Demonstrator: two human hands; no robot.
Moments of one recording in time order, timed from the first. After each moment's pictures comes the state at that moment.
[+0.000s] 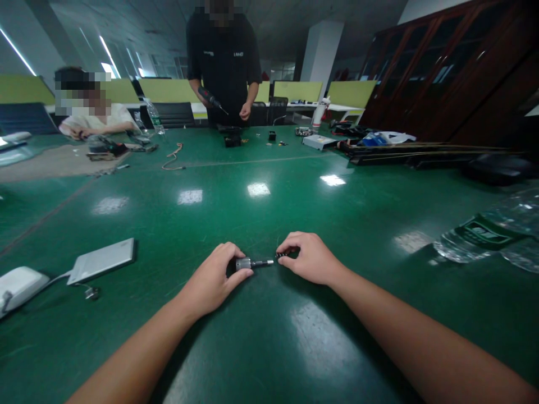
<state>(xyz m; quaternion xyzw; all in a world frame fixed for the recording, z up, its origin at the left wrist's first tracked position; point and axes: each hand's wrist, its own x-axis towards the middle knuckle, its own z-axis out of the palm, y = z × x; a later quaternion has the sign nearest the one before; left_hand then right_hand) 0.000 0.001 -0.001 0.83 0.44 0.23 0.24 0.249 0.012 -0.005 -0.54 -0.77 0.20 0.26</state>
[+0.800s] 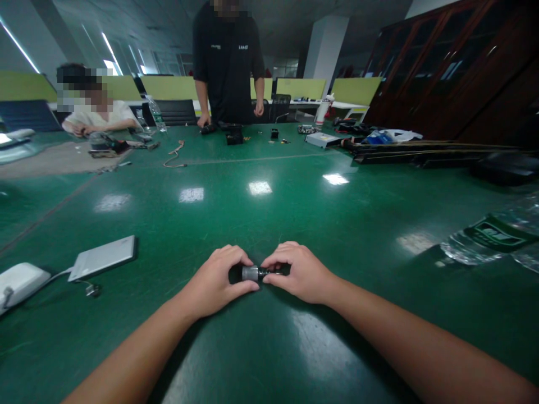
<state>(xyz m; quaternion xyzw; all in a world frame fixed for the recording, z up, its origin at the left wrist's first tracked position) 0.000 0.000 0.001 0.86 0.39 0.21 0.25 0.228 -0.003 -0.011 -0.42 -0.83 0.24 0.29</state>
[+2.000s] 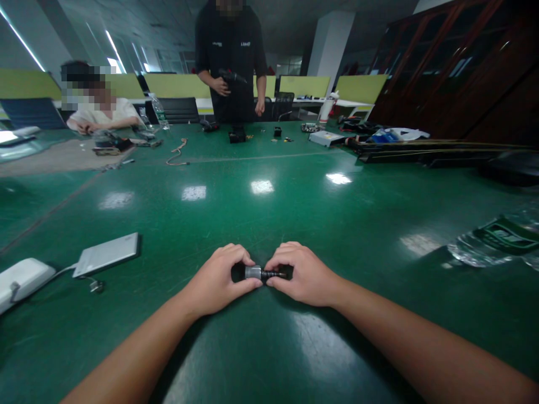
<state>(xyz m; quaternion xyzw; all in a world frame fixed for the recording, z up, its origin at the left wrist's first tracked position) 0.001 0.000 0.001 0.86 0.40 0.22 0.25 0.227 -0.007 -0.007 -0.40 -0.85 0.23 0.27</state>
